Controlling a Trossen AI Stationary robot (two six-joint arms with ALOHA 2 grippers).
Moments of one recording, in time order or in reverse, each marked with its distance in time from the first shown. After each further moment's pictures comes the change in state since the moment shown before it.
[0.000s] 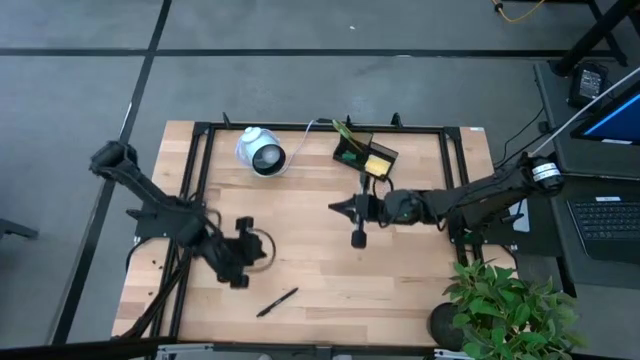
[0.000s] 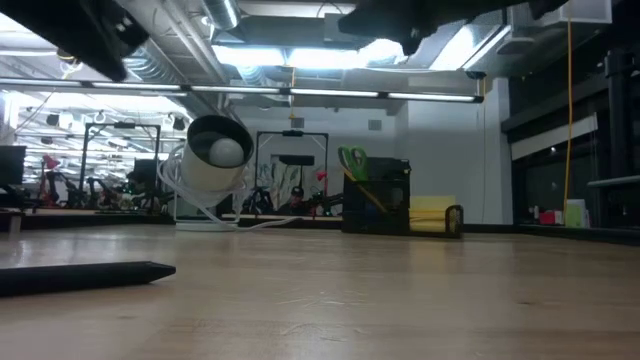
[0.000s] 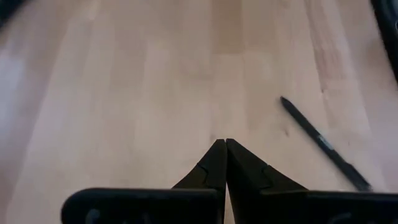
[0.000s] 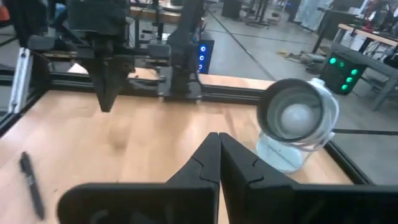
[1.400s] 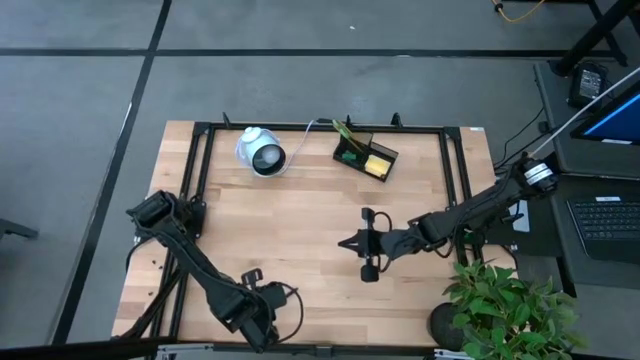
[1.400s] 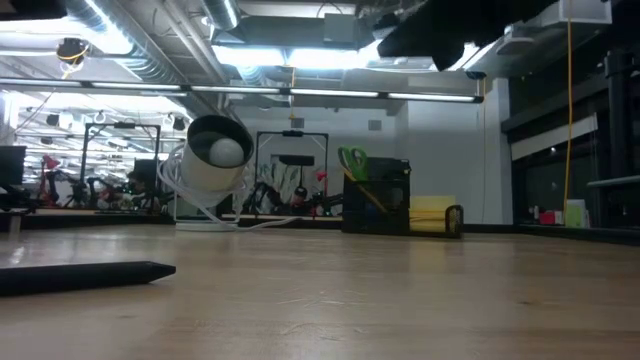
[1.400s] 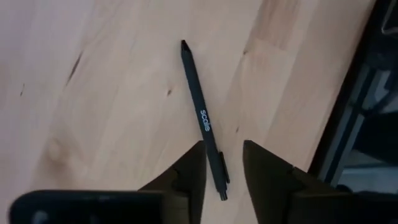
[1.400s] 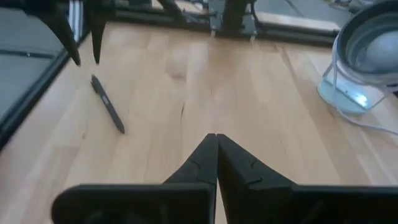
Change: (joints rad) left arm -0.156 0.704 0.673 -0.381 0.166 -0.636; right arm 0.241 0.060 0.000 -0.220 0.099 0.185
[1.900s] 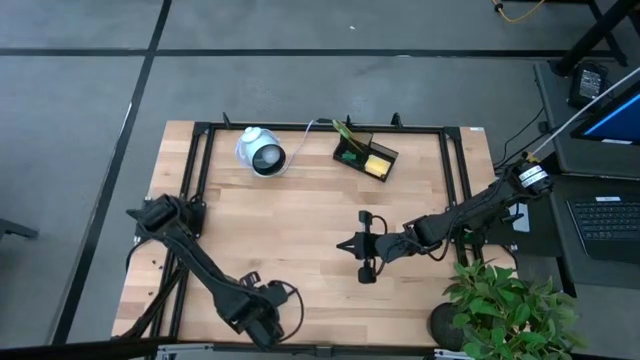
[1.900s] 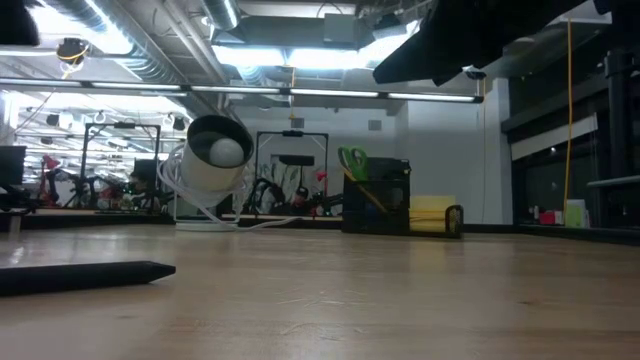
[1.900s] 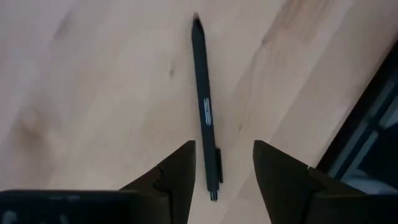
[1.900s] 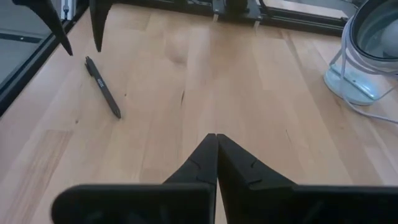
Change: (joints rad) left arm 0.020 0.041 0.000 0.006 0.046 -0.157; right arm 0.000 0.062 0.000 0.007 -0.001 -0.003
